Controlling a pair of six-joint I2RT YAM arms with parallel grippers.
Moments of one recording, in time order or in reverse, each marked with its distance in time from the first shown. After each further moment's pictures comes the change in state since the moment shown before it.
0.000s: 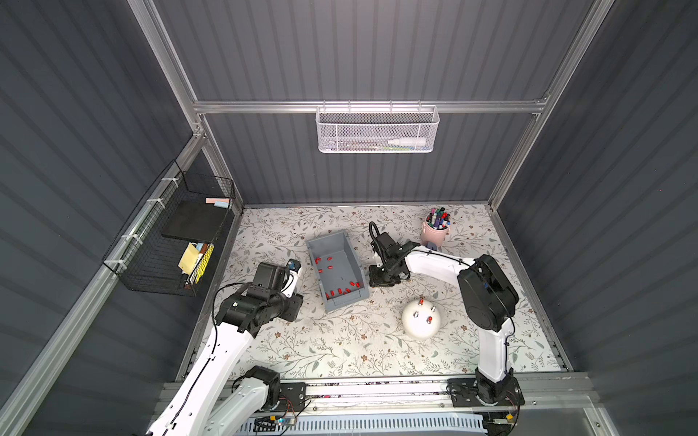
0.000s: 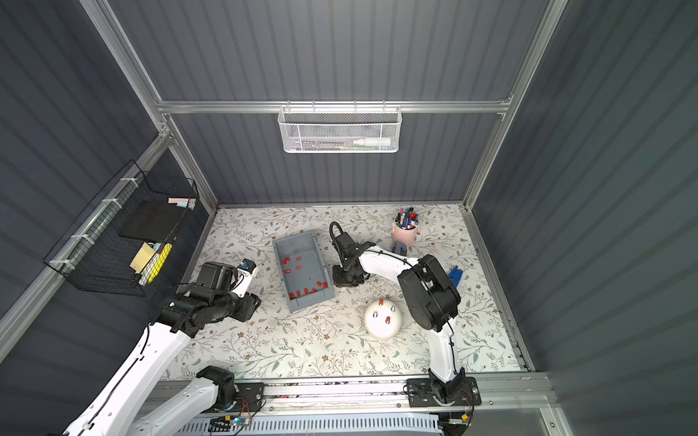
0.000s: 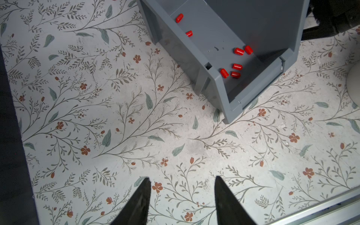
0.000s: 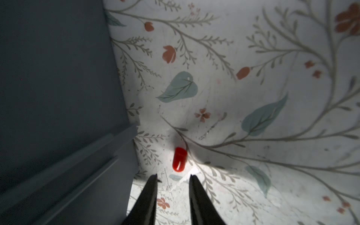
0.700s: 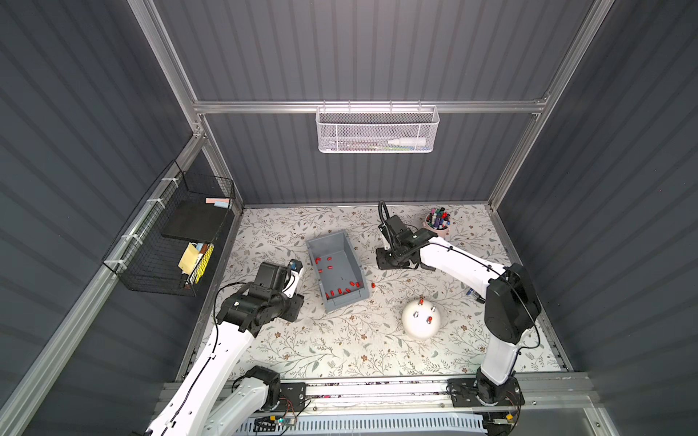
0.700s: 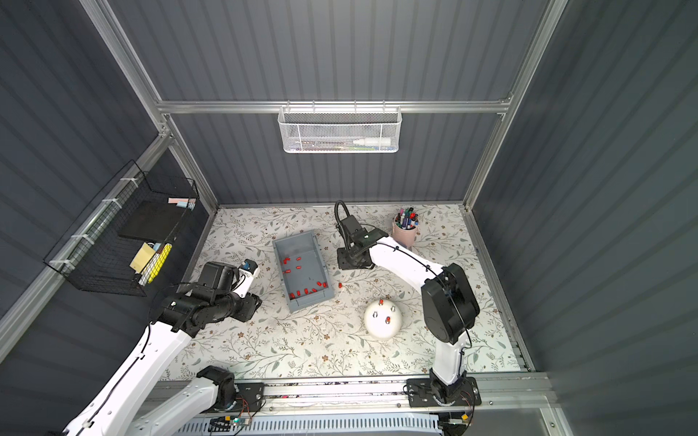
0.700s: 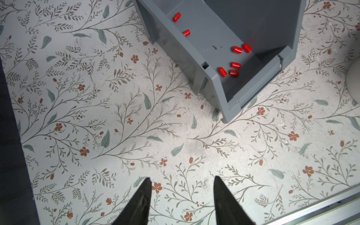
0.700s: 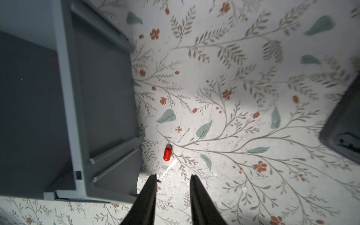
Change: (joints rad) left arm -0.019 0.000 0.002 -0.001 -0.006 0.000; right arm -0.020 -0.147 0.076 -0.092 0.146 -0.052
